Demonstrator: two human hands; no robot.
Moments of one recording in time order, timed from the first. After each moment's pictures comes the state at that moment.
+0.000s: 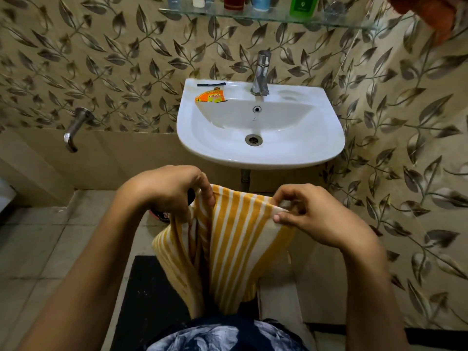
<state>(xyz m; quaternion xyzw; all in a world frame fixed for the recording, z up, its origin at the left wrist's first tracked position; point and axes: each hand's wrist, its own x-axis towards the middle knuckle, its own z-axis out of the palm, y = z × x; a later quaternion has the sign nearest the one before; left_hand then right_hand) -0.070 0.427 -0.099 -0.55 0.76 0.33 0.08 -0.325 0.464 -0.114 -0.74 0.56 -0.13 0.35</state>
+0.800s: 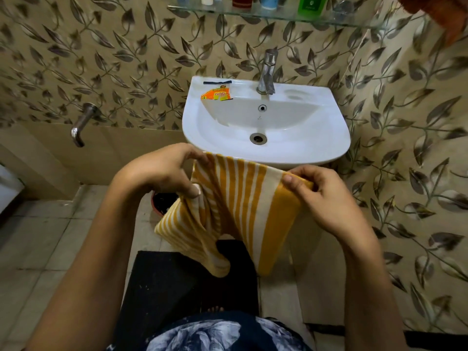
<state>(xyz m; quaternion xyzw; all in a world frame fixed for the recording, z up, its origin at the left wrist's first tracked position) -0.057 0.423 -0.097 -0.62 0.68 0.38 -0.10 -0.318 0.461 -0.108 -0.65 0.61 -0.29 0.35</state>
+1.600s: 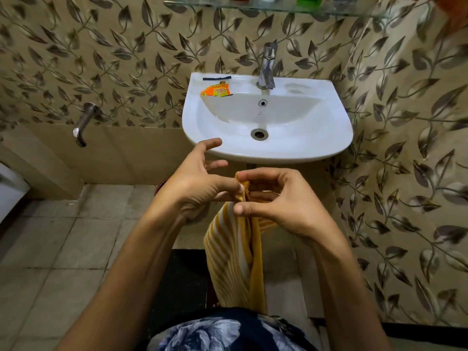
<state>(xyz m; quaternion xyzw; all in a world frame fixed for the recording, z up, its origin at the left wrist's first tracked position) -0.120 0.458 -0.098 -0.53 0.38 0.63 -0.42 -0.281 0.464 -0.125 -0.64 0.45 -0.35 0.52</state>
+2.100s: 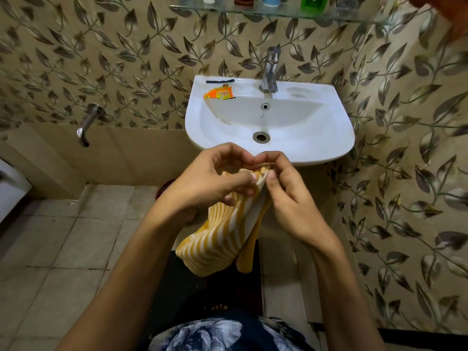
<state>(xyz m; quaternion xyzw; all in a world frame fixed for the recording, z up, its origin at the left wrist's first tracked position) -0.119 0.464 -0.090 -0.48 0.53 0.58 -0.39 -0.275 0.464 -0.132 -0.65 0.39 -0.44 0.48</state>
